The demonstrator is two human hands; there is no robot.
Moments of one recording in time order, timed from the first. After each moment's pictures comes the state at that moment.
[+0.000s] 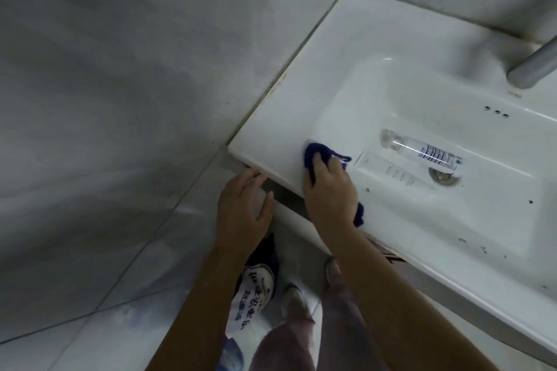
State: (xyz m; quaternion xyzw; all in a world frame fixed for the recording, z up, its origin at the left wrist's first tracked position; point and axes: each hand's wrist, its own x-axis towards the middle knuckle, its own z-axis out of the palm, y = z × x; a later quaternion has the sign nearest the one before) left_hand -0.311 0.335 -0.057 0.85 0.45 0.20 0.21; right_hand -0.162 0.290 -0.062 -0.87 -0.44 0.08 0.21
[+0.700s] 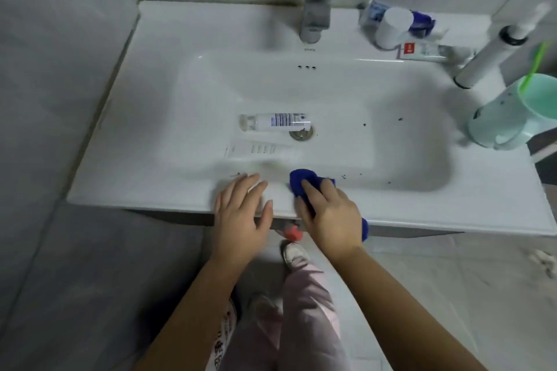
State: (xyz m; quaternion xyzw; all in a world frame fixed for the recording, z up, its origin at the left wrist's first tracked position) left_hand -0.172 0.217 -0.076 0.93 0.20 0.22 0.21; right_hand -0.079 0.082 -0.075 -0.91 -0.34 -0.10 0.21
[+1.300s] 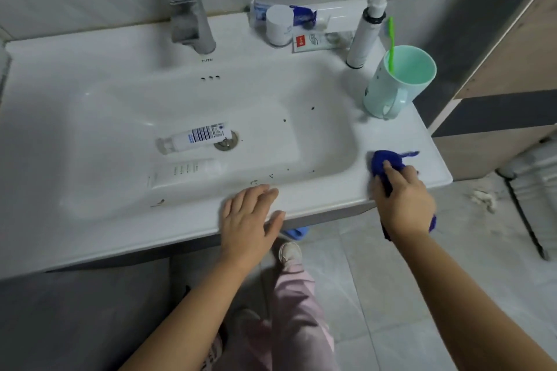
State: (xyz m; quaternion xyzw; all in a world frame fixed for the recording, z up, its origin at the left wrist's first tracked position) left_hand -0.103 0.126 -0.090 0.98 0.05 0.11 0.16; right_hand 0.001 -0.109 -0.062 -0.98 -0.01 -0.10 0.18
